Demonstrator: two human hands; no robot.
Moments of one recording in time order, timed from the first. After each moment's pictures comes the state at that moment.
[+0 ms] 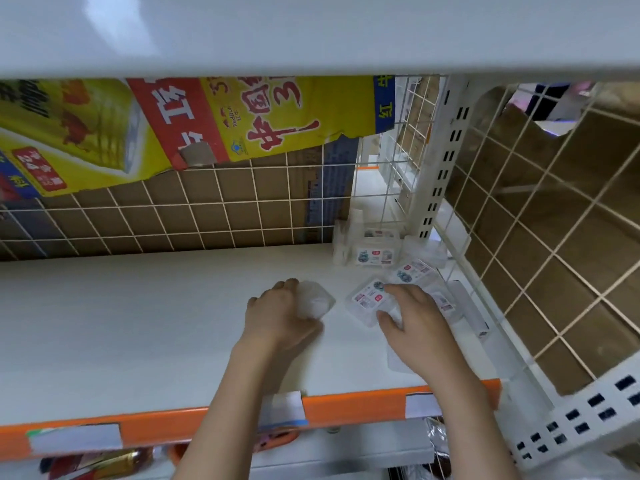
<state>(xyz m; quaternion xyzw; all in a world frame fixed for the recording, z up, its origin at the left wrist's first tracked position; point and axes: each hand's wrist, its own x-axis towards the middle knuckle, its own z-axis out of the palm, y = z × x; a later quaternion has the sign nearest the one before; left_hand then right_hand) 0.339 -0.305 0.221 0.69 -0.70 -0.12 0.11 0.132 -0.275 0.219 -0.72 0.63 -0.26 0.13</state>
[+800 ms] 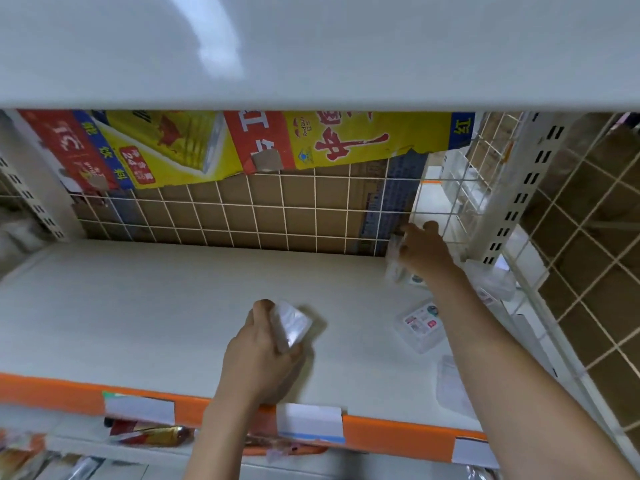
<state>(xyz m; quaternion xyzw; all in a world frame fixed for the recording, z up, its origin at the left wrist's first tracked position) 0.400 -0.245 0.209 0.76 -0.57 -0.12 0.30 0.187 -0.429 0.258 -0.72 0.65 -0.19 0.12</state>
